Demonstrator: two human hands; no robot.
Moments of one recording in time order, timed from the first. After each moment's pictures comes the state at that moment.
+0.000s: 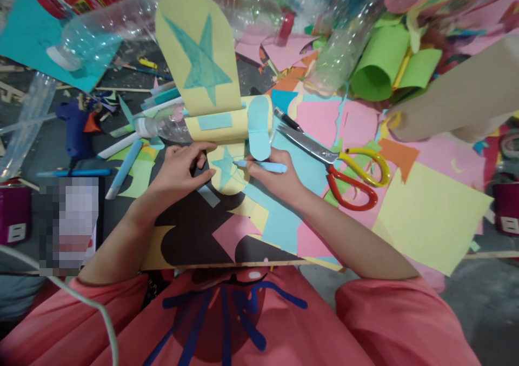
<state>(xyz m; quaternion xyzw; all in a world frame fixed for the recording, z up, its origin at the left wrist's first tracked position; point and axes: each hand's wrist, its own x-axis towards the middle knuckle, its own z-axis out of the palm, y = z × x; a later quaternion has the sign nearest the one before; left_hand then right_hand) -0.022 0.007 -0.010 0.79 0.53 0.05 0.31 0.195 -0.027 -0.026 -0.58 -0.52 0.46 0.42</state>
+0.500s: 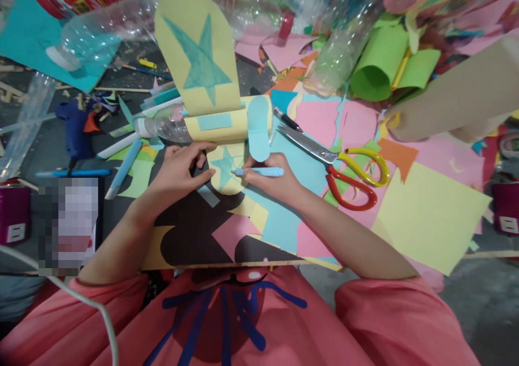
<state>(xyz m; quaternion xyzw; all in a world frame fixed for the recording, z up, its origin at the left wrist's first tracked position) -0.022 0.007 -0.009 0.79 0.53 0.05 0.31 0.197 -0.026 -0.024 -0.53 -0.54 0.53 0.38</state>
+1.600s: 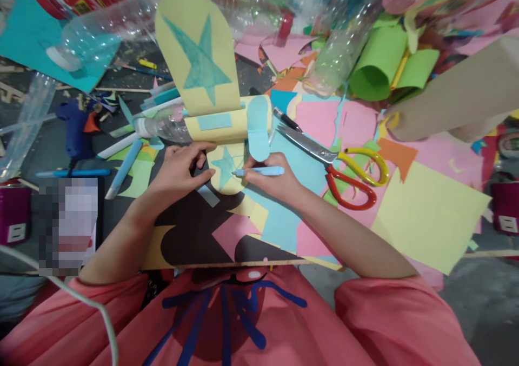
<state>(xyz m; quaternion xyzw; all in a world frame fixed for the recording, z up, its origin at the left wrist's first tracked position) -0.021 0.007 -0.008 0.78 0.53 0.05 0.31 0.197 -0.027 -0.024 -0.54 -0.53 0.54 0.37</state>
